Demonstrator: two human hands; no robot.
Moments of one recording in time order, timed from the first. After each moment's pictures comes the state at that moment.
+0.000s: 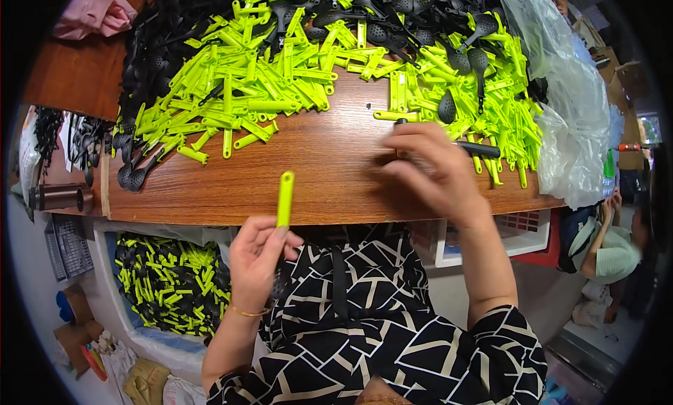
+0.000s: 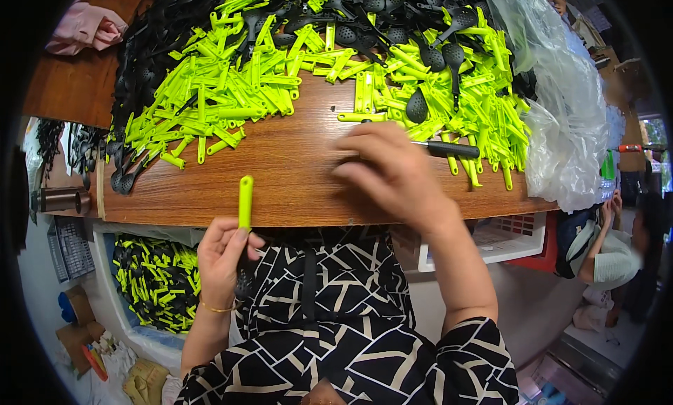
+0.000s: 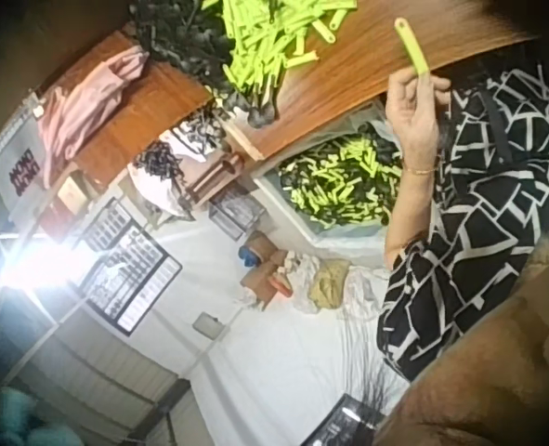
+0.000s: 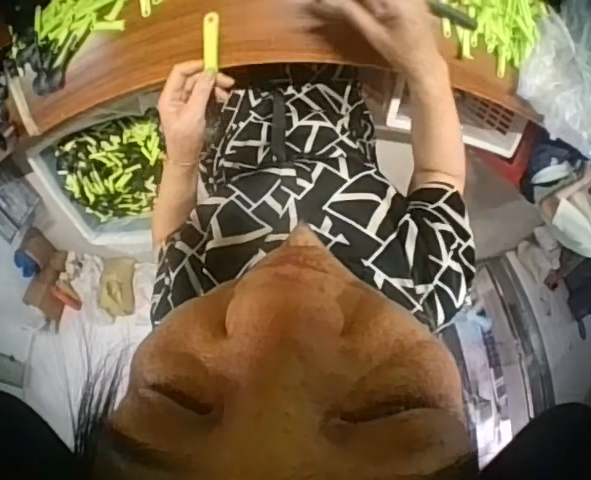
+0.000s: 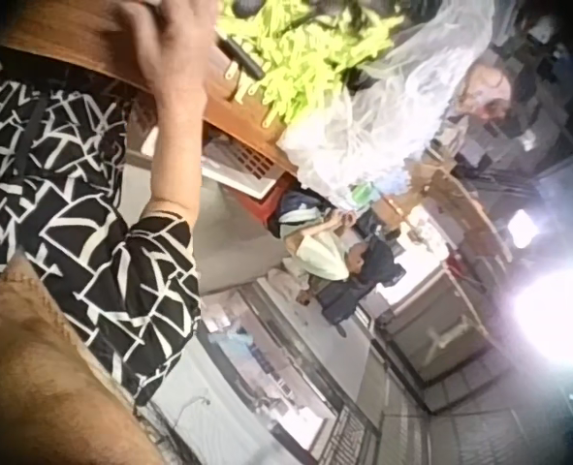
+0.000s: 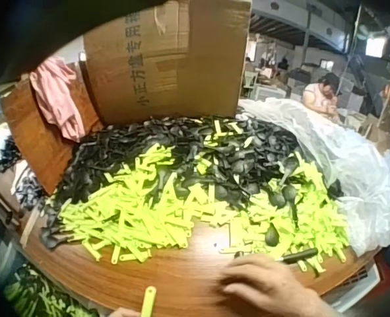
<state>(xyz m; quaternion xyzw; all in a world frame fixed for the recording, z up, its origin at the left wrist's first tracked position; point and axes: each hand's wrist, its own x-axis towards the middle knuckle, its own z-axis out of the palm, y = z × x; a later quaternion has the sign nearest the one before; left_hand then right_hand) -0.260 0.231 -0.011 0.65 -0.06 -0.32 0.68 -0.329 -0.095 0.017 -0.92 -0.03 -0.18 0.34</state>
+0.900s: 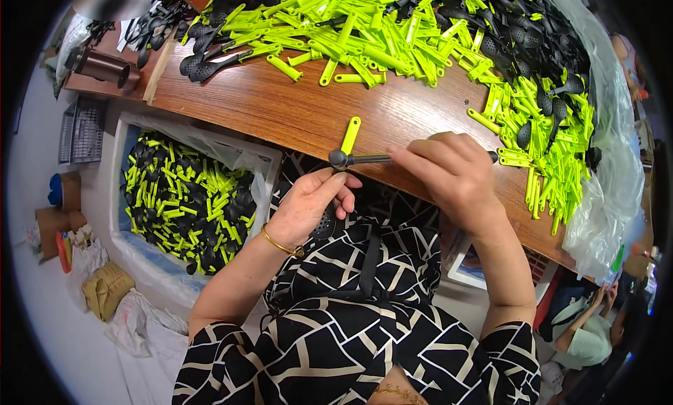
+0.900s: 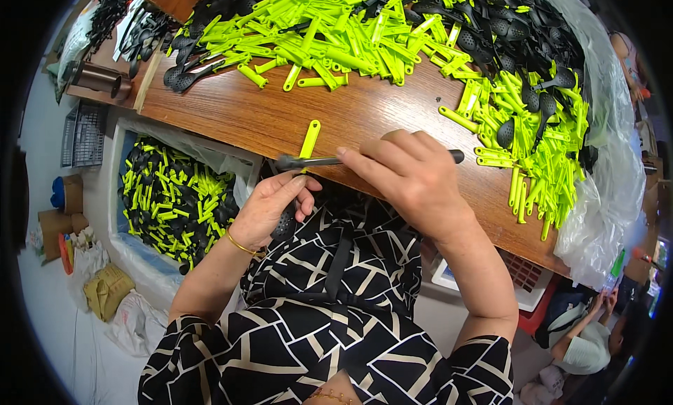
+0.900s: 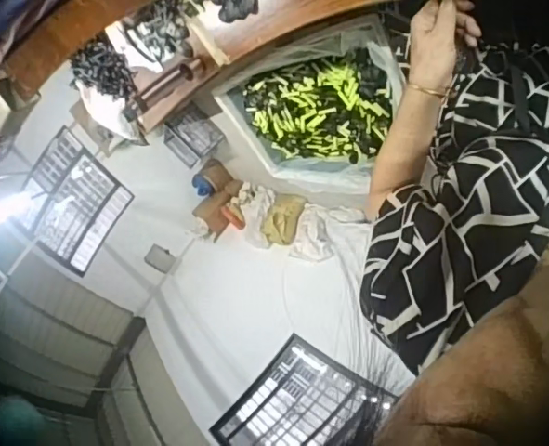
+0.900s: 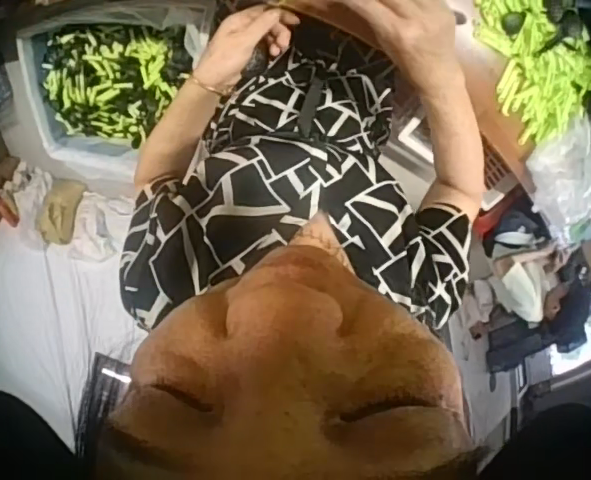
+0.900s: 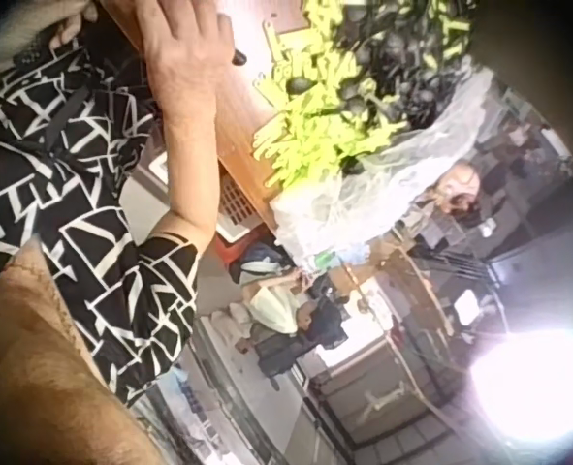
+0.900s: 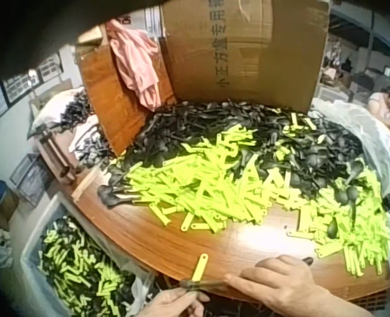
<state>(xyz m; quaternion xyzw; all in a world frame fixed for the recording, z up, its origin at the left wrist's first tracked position) -0.268 0.257 -0.041 0.56 0.01 -0.42 0.72 -0.285 -0.019 0.018 -0.91 -0.29 -0.23 0.19</state>
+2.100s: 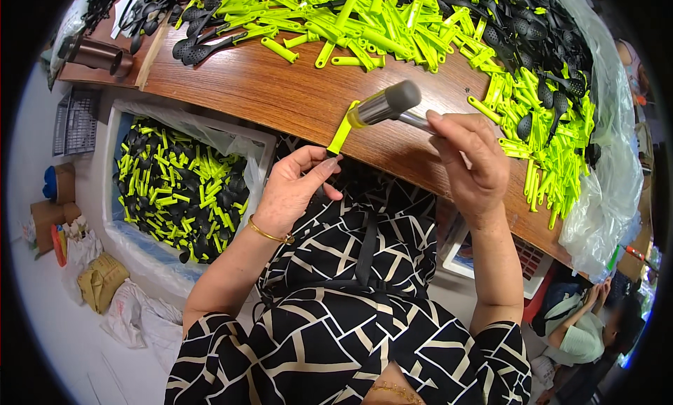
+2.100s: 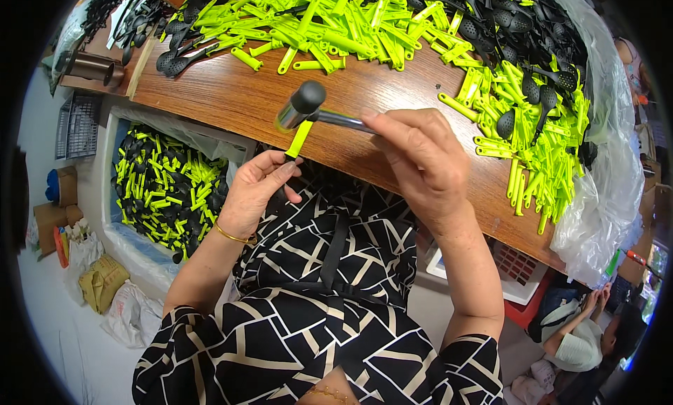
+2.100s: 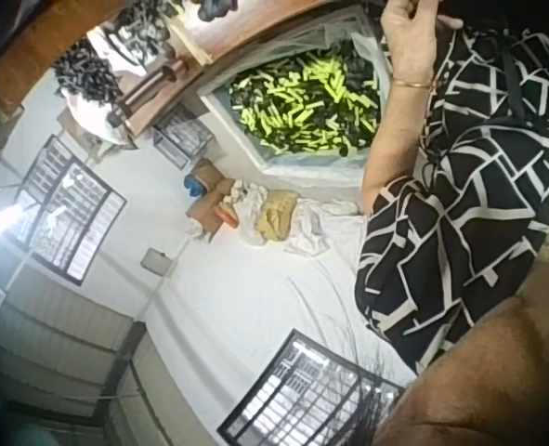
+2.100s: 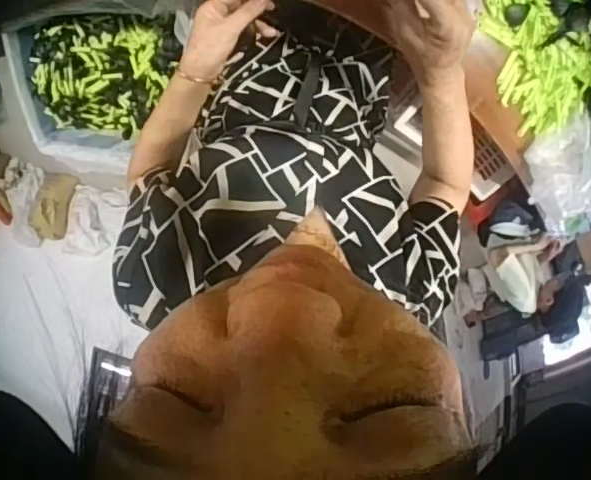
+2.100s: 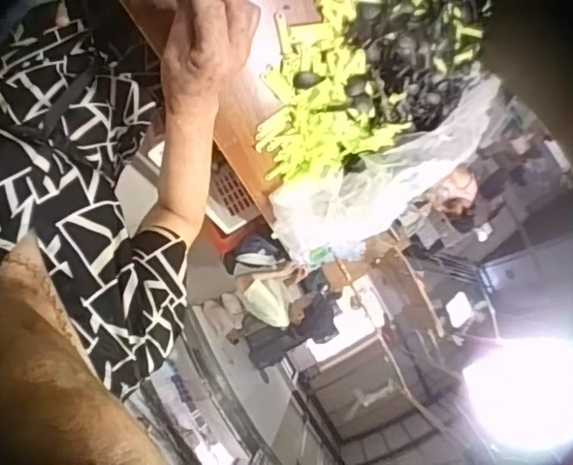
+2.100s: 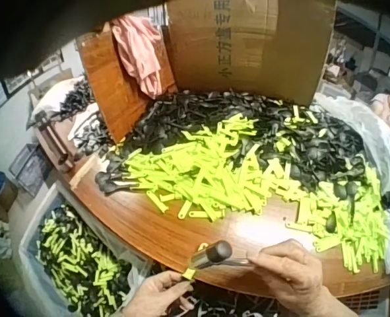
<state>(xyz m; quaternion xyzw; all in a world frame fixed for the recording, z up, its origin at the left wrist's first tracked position) -0.271 0.262 -0.050 0.57 0.06 -0.32 0.76 -0.295 -0.015 0.017 -0.87 -0.14 -0.26 0.39</state>
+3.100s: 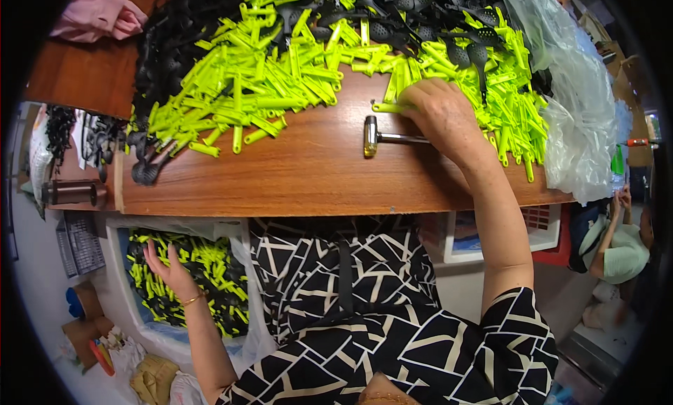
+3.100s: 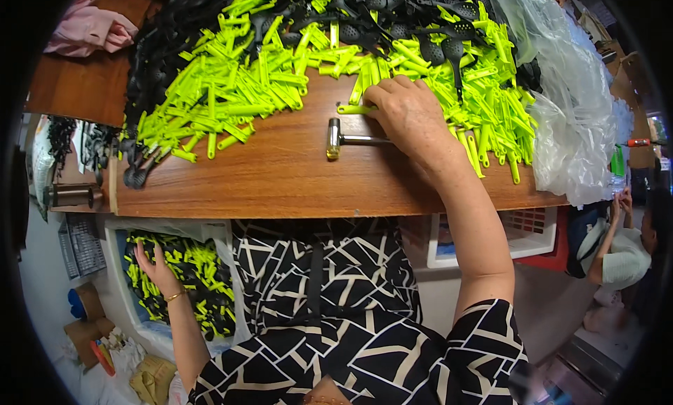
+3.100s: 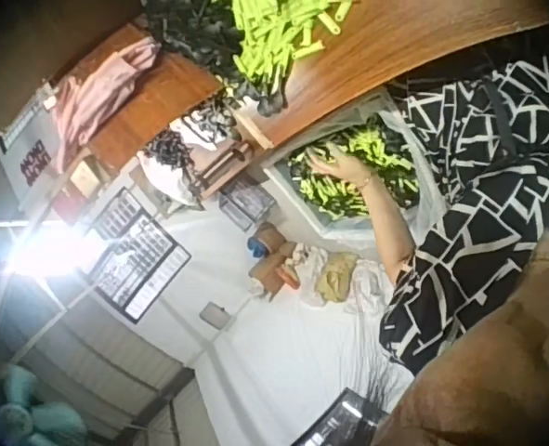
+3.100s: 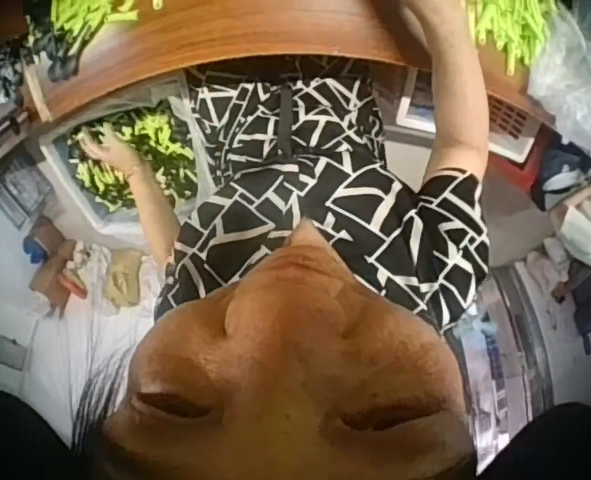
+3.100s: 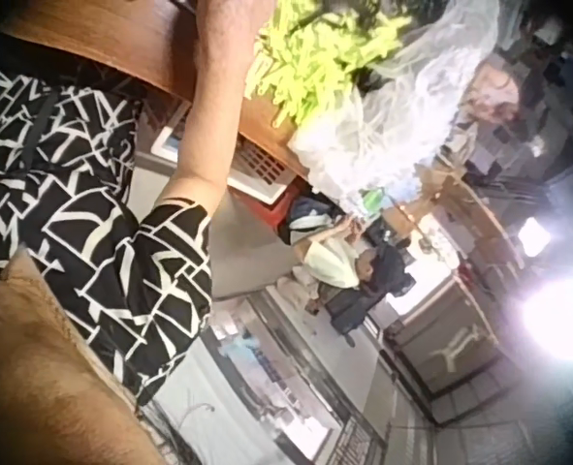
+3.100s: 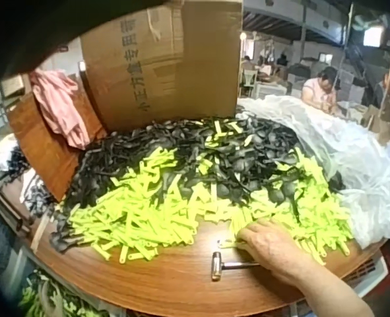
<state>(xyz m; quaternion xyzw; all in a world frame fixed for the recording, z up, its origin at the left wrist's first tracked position) -0.200 0.452 -0.093 0.91 0.06 0.19 0.36 -0.288 -0.145 -0.004 -0.99 -0.01 -0.15 0.03</state>
